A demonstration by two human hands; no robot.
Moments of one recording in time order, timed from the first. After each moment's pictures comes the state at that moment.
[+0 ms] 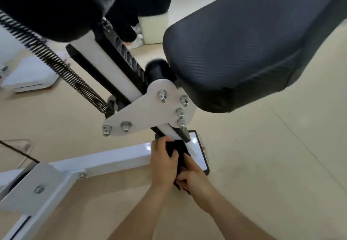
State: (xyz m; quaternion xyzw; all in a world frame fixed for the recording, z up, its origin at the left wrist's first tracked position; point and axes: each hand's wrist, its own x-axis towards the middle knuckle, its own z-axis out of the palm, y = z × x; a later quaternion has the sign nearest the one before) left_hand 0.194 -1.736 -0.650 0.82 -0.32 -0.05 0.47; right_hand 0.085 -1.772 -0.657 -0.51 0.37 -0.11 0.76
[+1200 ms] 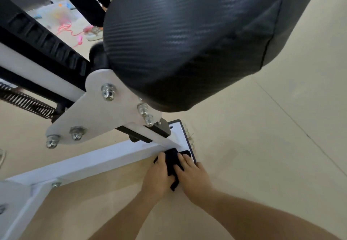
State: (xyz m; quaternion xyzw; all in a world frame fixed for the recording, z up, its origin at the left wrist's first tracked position) left_hand 0.185 -1.747 -0.743 0.85 -0.46 -0.22 0.16; right_hand 0.054 -1.815 -0.738 -0.95 0.29 0.09 0.12
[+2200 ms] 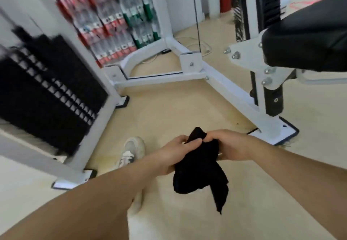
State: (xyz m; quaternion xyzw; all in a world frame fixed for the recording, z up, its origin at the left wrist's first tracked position) left_hand -0.094 -1.662 -0.554 0.70 0.25 -0.23 0.63; right_hand 0.002 -1.835 -0.579 -0.61 -0.05 0.54 0.57
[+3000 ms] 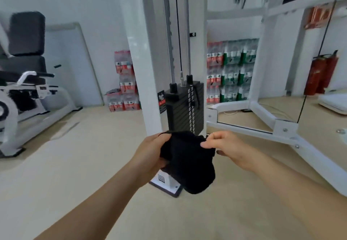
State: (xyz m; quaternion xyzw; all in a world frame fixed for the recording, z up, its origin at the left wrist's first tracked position) left_hand -0.451 -1.452 -0.327 0.63 0.29 0.23 0.68; right_hand -0.268 -1.577 -0.348 -0.71 -0.36 0.33 0.50
